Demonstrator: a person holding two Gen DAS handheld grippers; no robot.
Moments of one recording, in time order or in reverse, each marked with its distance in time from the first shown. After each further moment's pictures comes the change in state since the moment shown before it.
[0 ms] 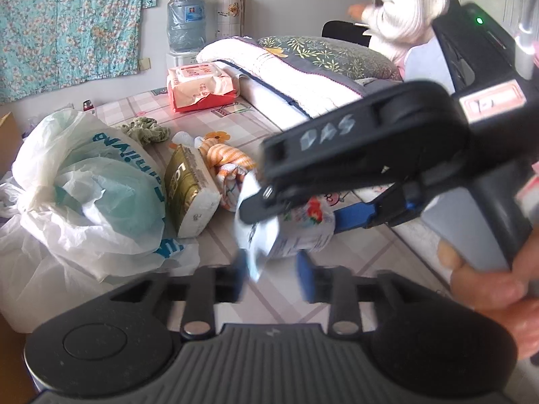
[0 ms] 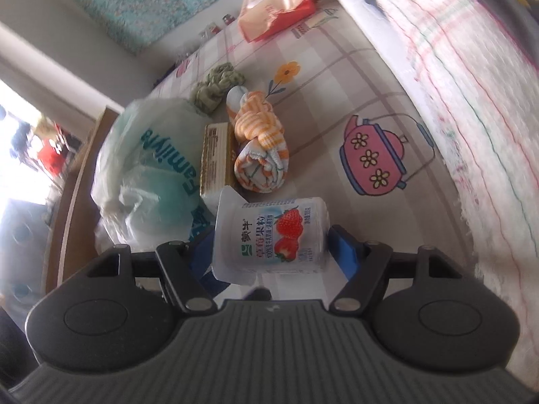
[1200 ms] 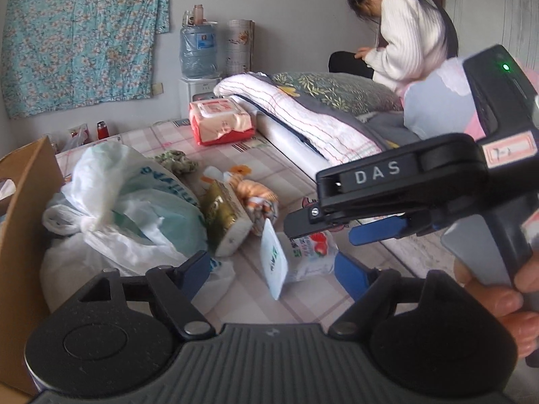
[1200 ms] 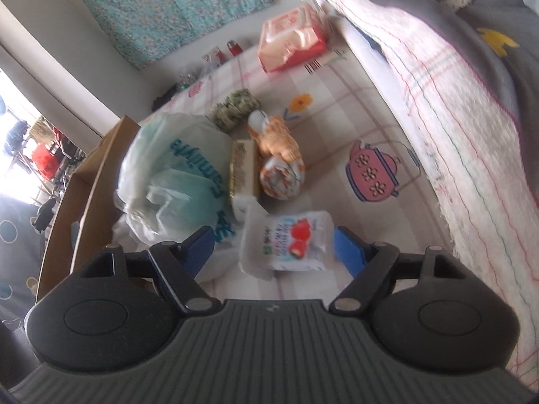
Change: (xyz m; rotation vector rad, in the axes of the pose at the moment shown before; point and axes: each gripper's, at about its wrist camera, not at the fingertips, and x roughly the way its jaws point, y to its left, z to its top) left arm -0.043 0.015 0.005 -0.004 -0.096 0.017; right arm -0.037 0.033 -0.022 -0.099 -0.088 -0.083
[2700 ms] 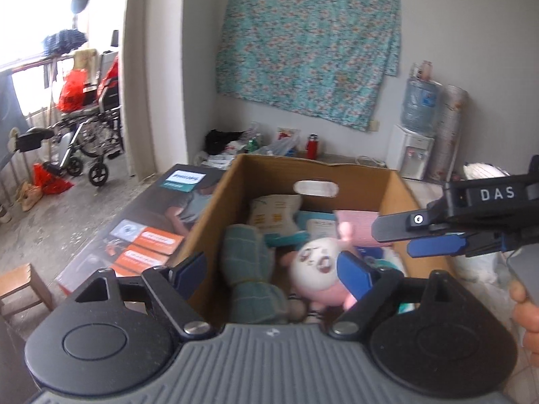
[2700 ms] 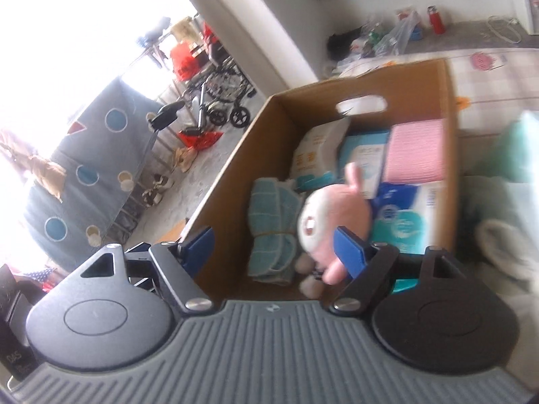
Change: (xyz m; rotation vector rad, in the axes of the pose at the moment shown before) left arm -0.179 0.283 -0.019 -0.403 -0.119 0.541; right arm 0.117 0.350 -0.005 -0.389 0.167 0.433
